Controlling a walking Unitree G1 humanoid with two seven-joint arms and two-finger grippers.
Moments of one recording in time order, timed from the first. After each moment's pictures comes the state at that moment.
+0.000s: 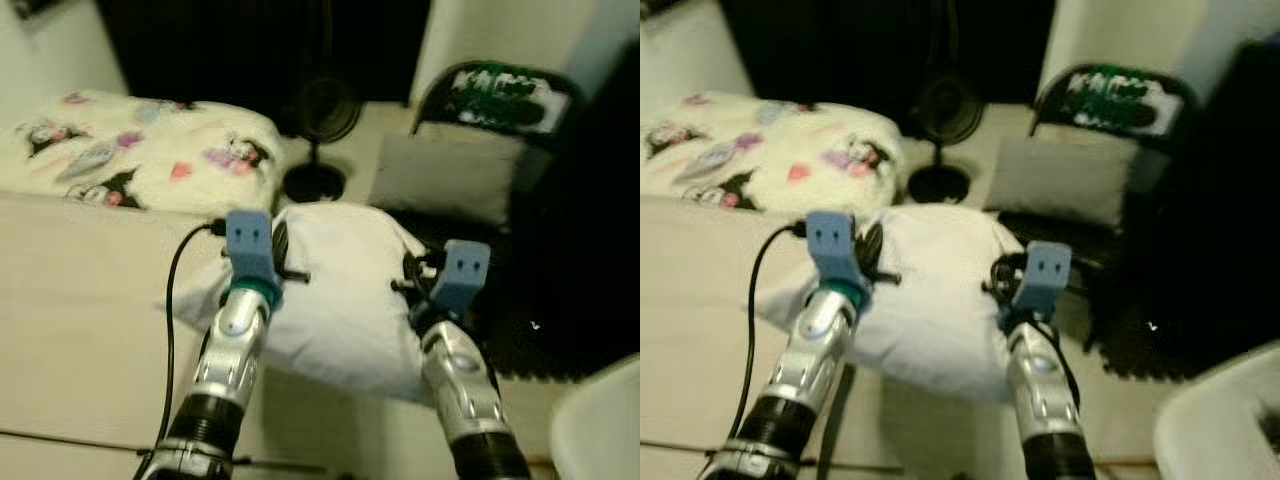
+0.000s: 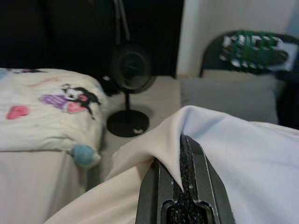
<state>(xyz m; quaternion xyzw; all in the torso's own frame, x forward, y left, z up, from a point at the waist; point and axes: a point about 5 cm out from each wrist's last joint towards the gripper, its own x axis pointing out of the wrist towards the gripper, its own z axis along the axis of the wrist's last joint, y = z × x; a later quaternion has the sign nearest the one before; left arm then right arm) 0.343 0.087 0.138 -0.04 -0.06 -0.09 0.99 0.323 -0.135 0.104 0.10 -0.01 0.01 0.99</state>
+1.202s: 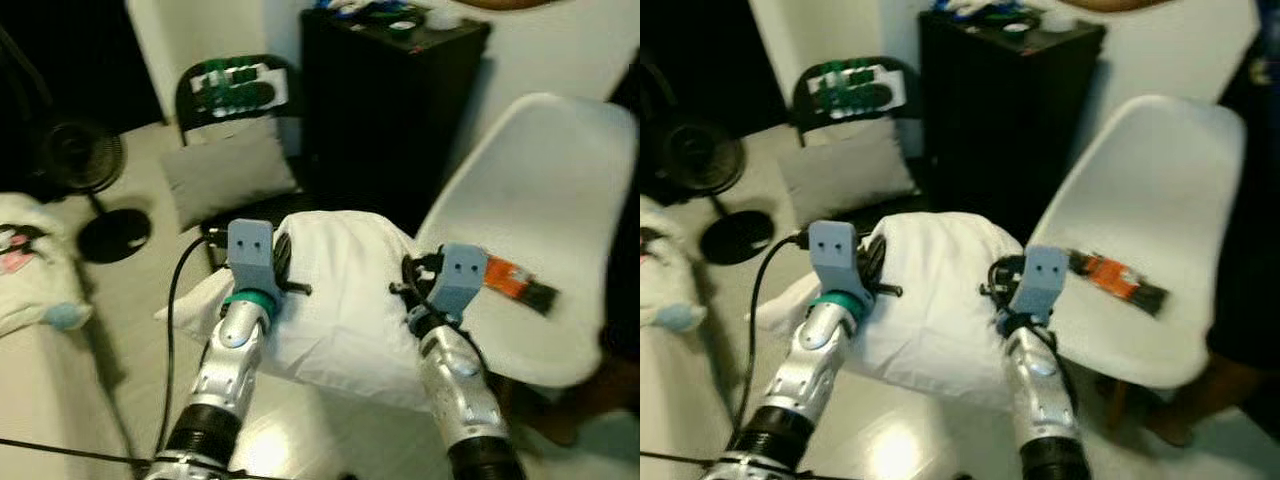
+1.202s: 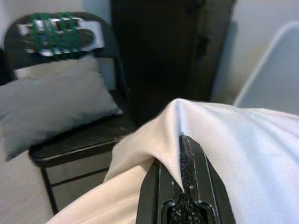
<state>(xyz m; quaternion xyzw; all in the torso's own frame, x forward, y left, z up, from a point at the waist) 0.337 0.085 0.130 -0.05 -0.05 -0.10 0.99 0.322 -0.134 0.107 0.09 -0.02 0.01 1.00</state>
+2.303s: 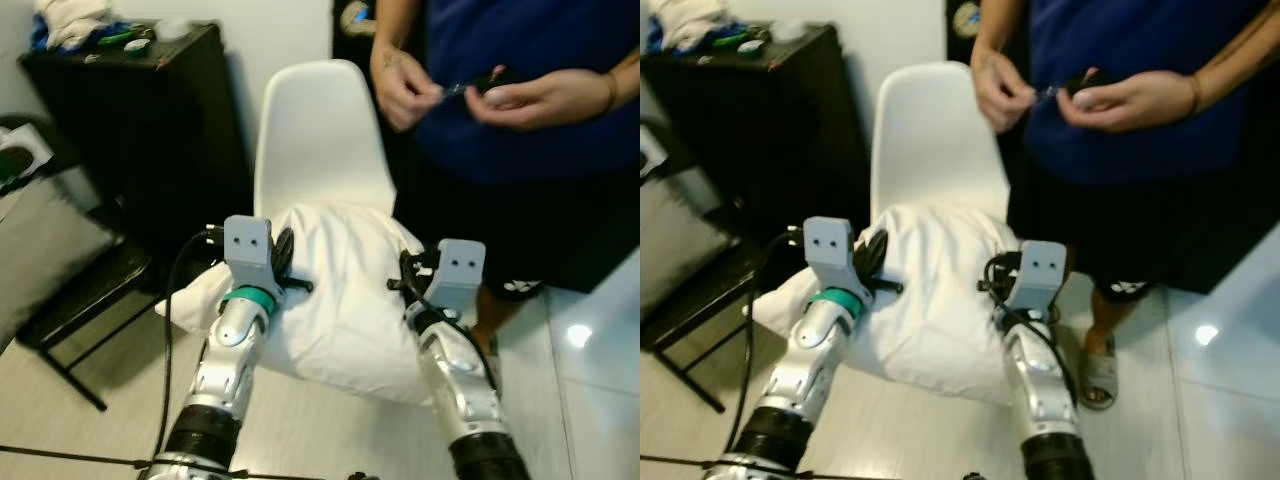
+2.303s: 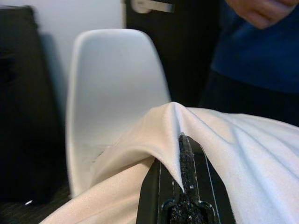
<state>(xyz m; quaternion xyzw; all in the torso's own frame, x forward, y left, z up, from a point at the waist) 0.335 0.081 0.139 -0.06 -0.07 -0.13 0.99 0.326 -0.137 0.116 0.07 -0.04 0.02 1.00</state>
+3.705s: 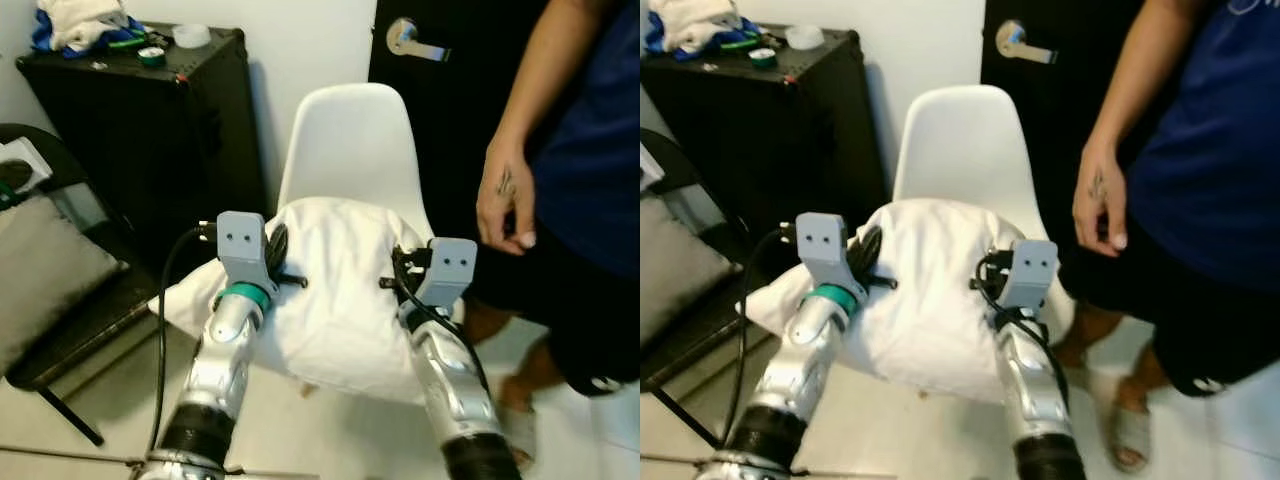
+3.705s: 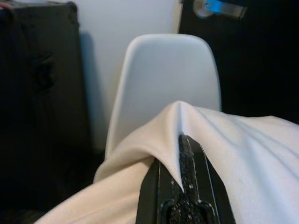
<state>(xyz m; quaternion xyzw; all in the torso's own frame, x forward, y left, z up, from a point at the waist) 0.335 0.077 0.139 -0.08 -0.06 -0.13 0.99 0.324 -0.139 0.113 0.06 -0.03 0.02 1.00</state>
